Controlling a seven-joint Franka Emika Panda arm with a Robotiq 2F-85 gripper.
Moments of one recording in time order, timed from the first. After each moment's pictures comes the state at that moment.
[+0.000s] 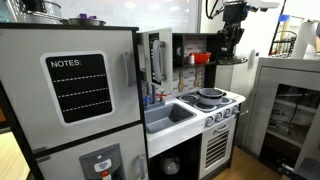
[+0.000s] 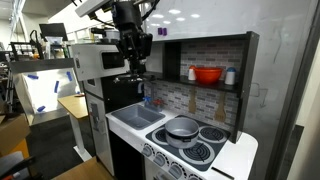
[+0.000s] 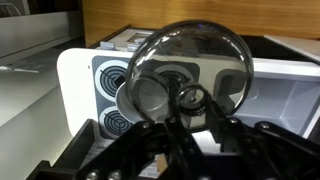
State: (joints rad) arm -0.18 -0.29 -0.16 -2.34 -0.12 2.22 -0.31
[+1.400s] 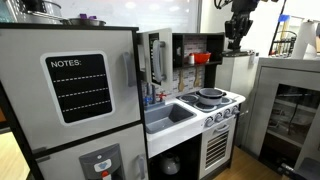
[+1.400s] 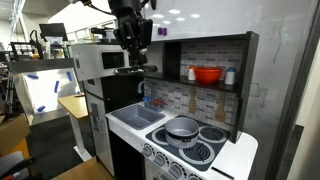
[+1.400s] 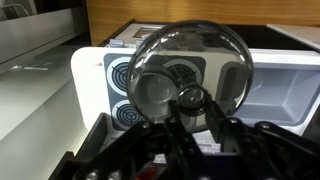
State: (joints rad) arm -0.18 -0.36 -0.21 -2.35 -0.12 2.20 -0.31
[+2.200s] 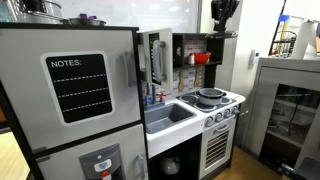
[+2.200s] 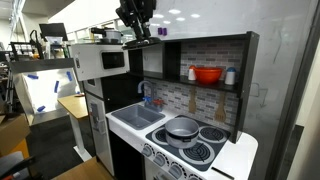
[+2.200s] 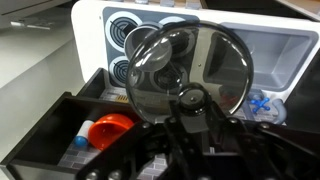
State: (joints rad) arm -0.13 -0.35 -0.16 -2.21 -0.12 2.18 -0.29
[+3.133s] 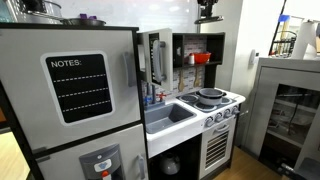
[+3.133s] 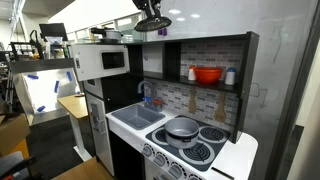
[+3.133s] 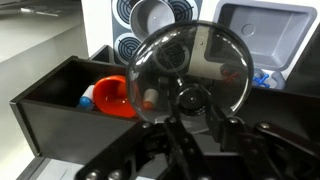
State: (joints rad) arm -0.10 -0.15 -0.13 -1.85 -0.12 1.99 -0.27
